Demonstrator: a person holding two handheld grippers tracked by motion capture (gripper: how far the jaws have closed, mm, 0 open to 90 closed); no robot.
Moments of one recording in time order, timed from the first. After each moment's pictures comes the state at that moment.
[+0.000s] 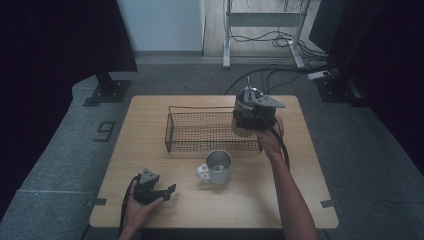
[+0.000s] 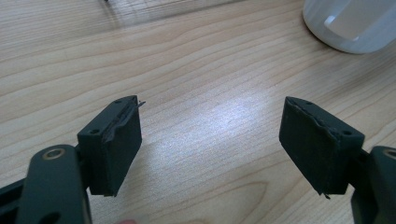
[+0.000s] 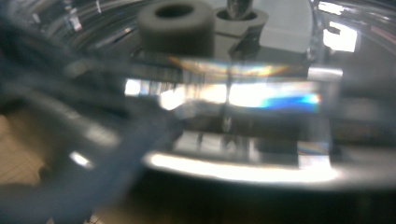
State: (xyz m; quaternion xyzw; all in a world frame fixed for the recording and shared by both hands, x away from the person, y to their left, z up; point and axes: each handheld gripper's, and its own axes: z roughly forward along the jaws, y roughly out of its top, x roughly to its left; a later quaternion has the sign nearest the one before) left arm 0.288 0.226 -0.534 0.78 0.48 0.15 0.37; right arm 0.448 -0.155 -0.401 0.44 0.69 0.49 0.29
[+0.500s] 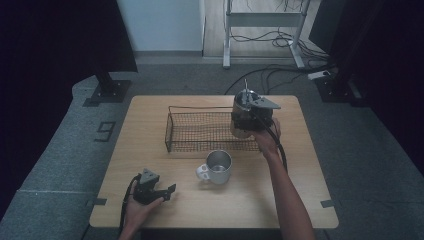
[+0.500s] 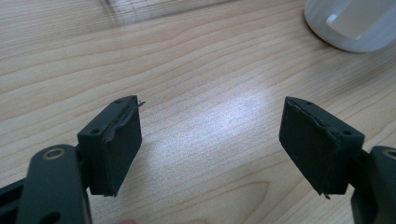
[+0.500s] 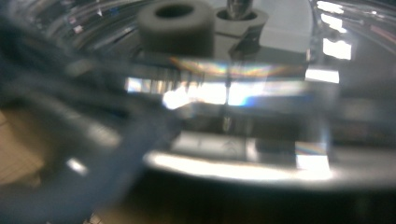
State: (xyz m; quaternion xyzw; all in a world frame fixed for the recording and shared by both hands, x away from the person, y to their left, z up) left arm 0.289 0.227 -0.535 0.78 0.48 0.15 0.37; right arm 0.458 -0.150 -0.418 0.44 0.70 0.48 0.29
